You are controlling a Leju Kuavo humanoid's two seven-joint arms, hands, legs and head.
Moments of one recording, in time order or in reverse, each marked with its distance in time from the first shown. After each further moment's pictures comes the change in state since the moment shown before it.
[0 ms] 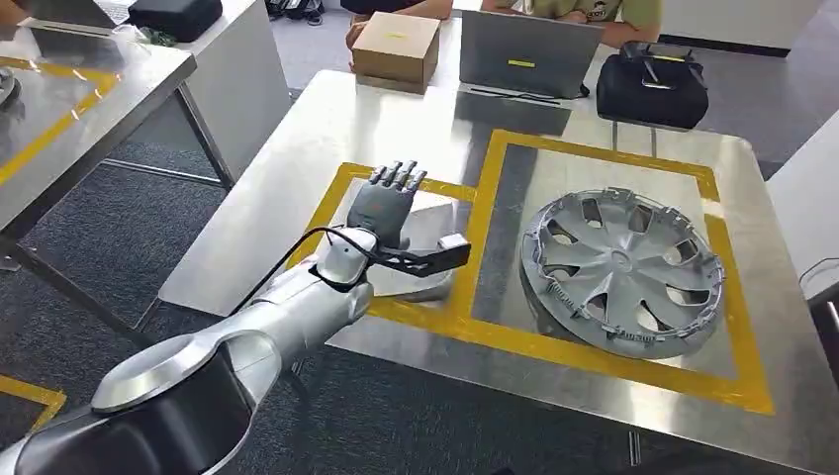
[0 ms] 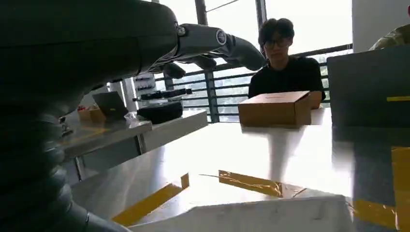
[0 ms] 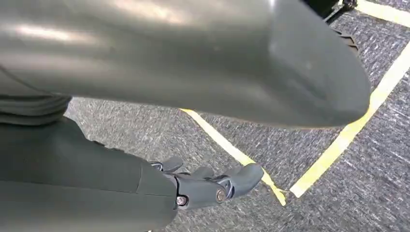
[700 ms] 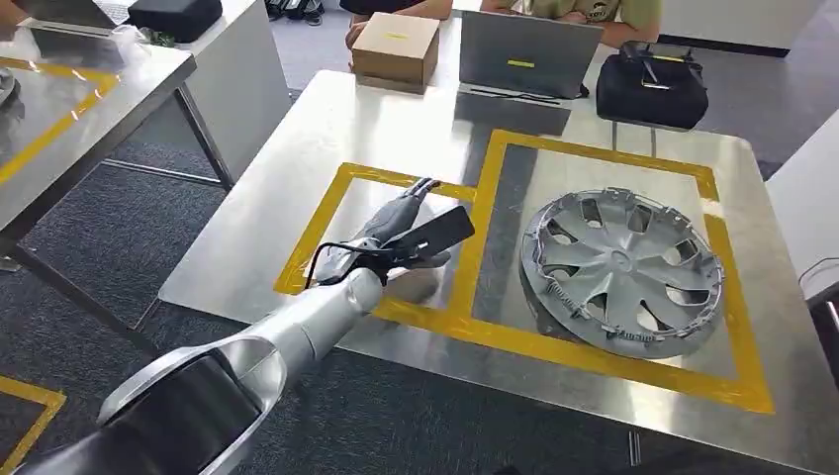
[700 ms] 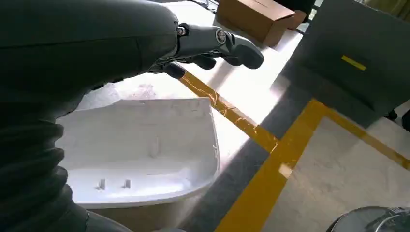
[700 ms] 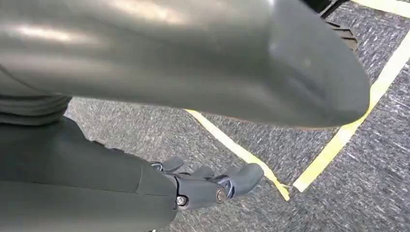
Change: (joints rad) left arm 0.068 -0.034 0.437 -0.060 0.307 -0.168 -0.291; right arm -0.004 -0.006 -0.004 0.000 -0.016 -0.016 0.010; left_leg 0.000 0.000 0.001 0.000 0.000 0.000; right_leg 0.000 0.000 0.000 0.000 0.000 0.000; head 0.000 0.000
